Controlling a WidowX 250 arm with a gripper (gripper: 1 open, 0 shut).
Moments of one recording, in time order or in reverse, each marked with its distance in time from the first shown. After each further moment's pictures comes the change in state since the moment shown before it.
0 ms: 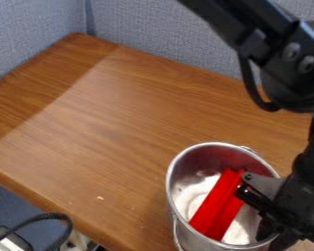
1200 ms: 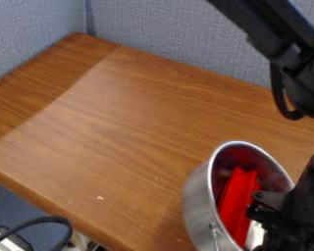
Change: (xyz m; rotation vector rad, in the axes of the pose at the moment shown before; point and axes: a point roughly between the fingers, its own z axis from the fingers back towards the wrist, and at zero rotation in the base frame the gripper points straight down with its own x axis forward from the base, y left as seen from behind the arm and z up) arm 0.002 -0.008 -0.011 0.001 0.107 0.175
